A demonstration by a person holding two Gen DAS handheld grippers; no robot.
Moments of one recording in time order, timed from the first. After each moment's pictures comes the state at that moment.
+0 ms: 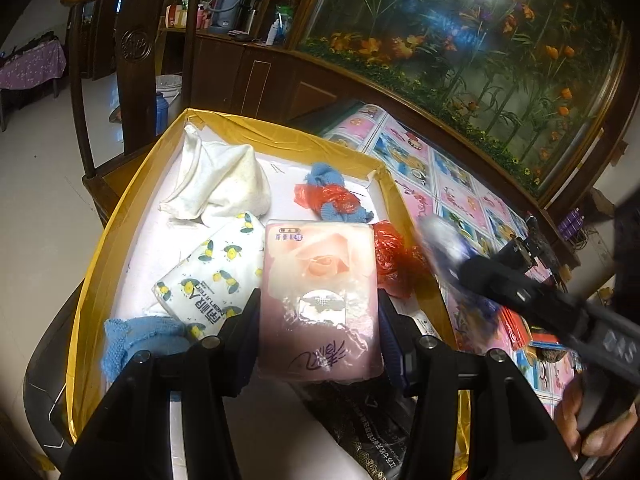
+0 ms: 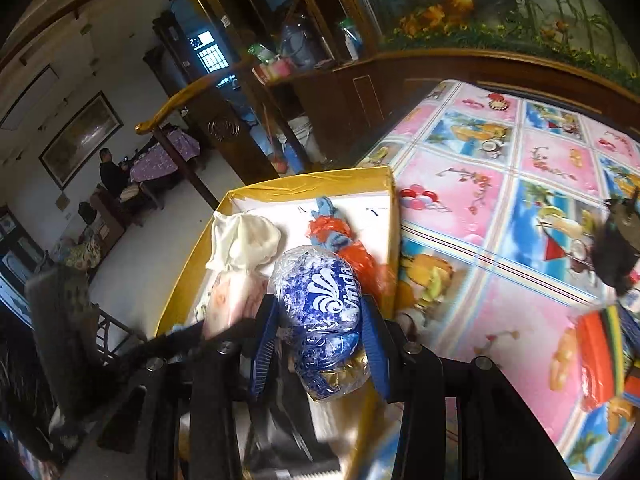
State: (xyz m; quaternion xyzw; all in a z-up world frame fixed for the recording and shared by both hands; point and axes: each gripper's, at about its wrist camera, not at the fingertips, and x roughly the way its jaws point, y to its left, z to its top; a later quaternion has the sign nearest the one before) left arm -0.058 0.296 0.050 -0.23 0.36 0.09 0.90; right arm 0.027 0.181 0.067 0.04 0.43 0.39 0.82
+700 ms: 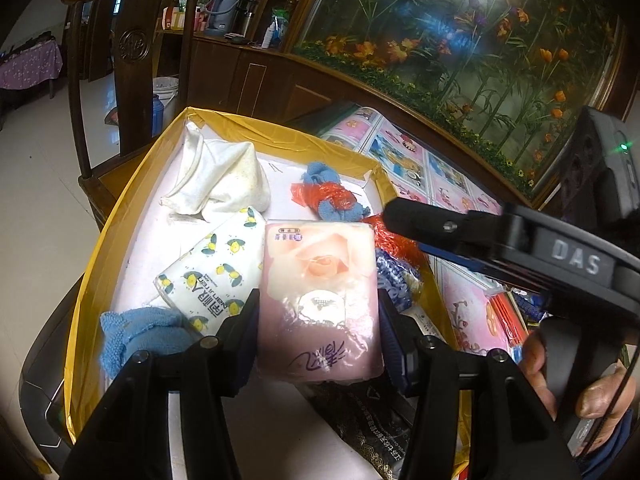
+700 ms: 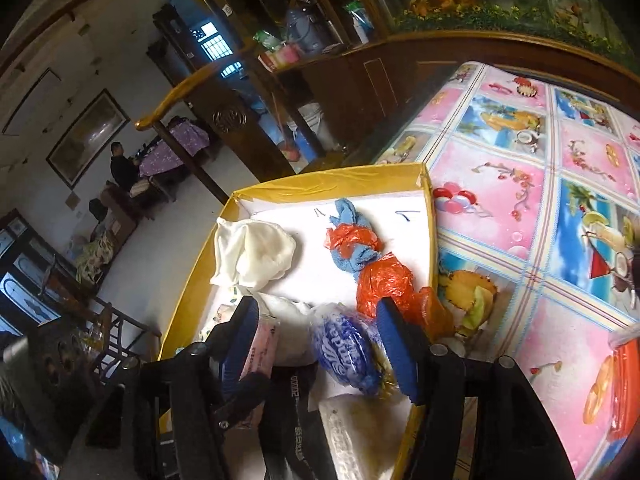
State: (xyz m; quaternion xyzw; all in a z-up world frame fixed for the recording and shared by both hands) left arm -0.064 0.298 0.046 -0.23 0.35 0.08 0.90; right arm 0.052 0.211 0.057 0.05 0.44 0.40 0.80
